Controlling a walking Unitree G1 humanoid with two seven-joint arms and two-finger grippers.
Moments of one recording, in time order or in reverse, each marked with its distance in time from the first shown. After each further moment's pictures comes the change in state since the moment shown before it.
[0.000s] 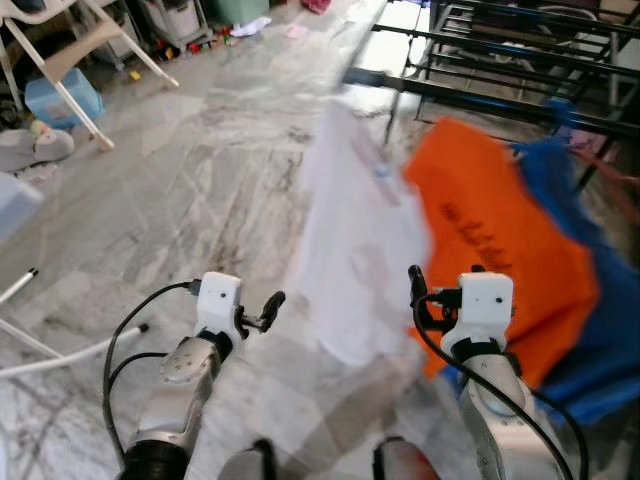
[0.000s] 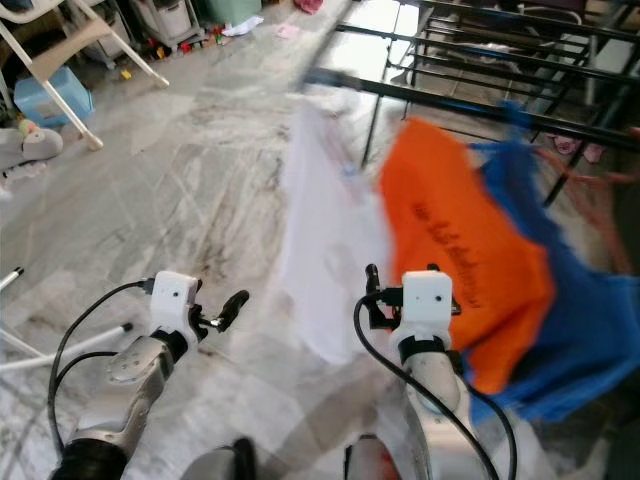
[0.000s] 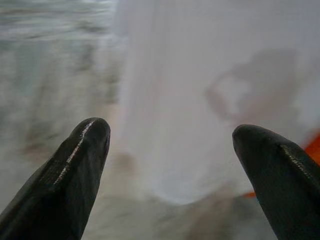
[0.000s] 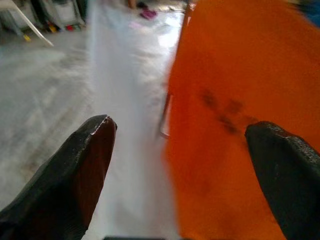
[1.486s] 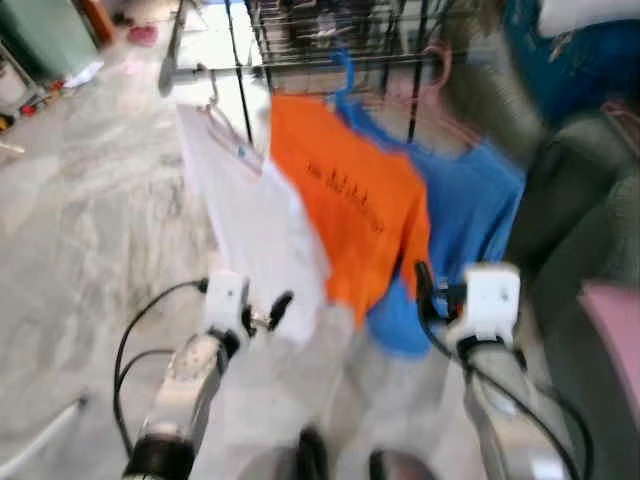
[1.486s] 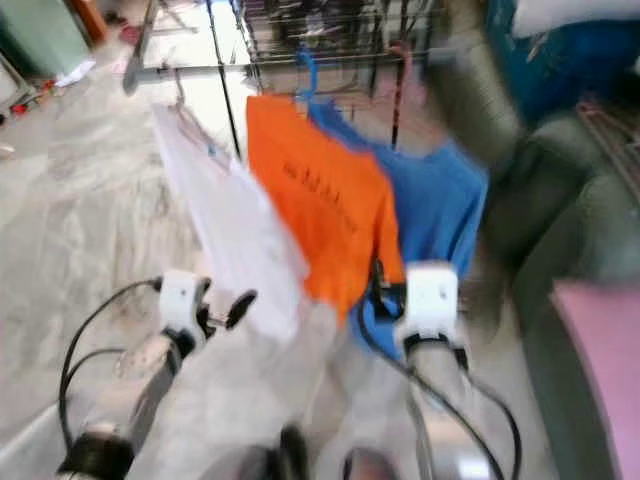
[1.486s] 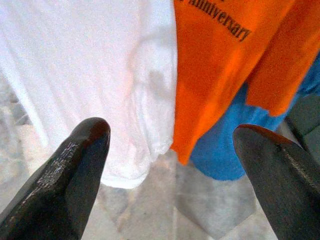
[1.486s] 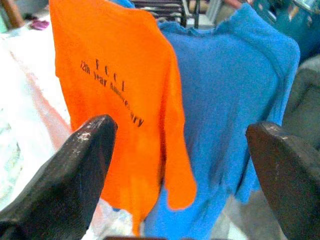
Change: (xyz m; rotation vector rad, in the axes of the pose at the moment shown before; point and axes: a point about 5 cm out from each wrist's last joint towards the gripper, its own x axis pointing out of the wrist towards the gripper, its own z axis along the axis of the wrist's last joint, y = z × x) left arm 0.004 0.004 -0.002 -0.020 0.002 -0.012; right arm 0.003 0.000 0.008 -0.005 -0.030 -0.010
